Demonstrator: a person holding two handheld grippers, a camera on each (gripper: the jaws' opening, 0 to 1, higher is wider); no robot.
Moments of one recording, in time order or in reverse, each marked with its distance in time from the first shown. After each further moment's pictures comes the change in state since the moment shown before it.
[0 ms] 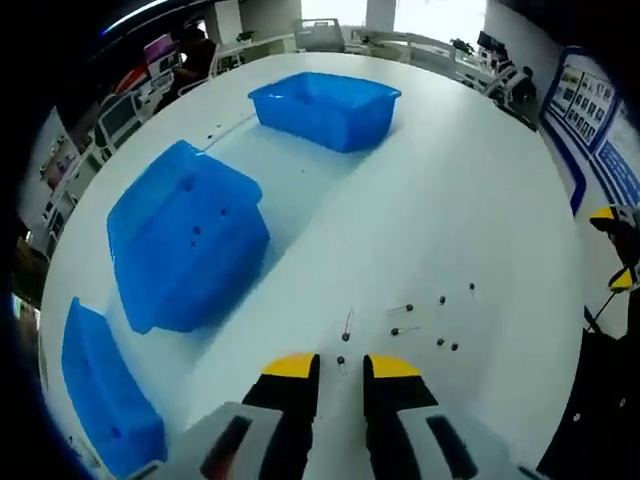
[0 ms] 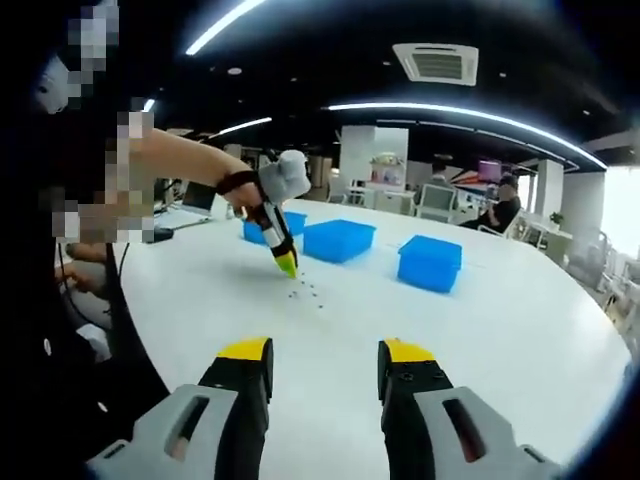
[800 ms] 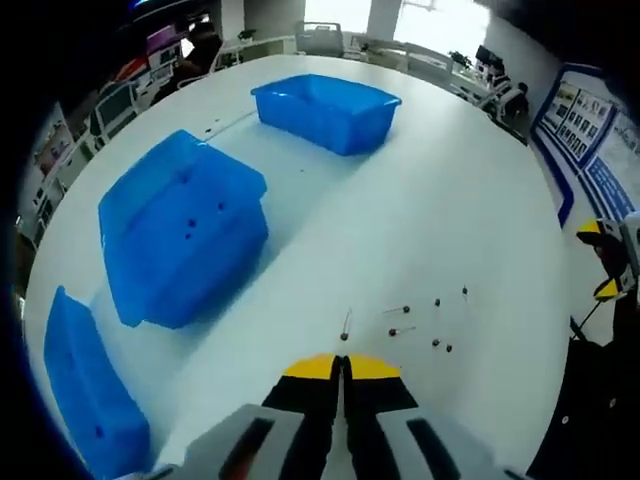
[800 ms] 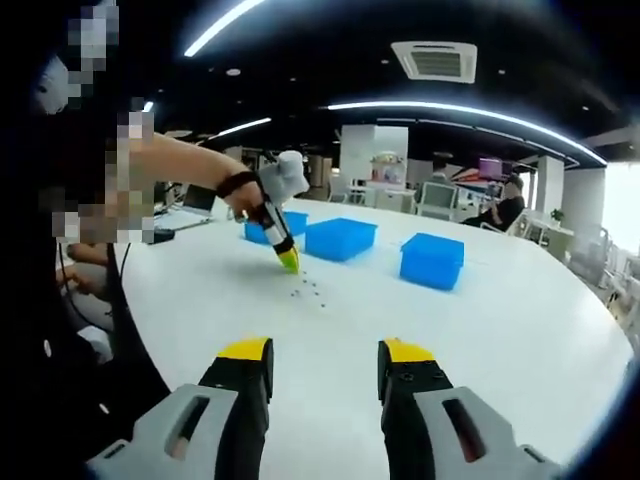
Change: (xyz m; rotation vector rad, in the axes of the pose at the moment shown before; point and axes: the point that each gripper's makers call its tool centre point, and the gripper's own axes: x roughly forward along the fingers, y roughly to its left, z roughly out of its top) left arm 0.000 0.002 0.001 -0.044 -0.047 -0.079; right arm 0.002 0.002 -0.002 0.008 0.002 0.008
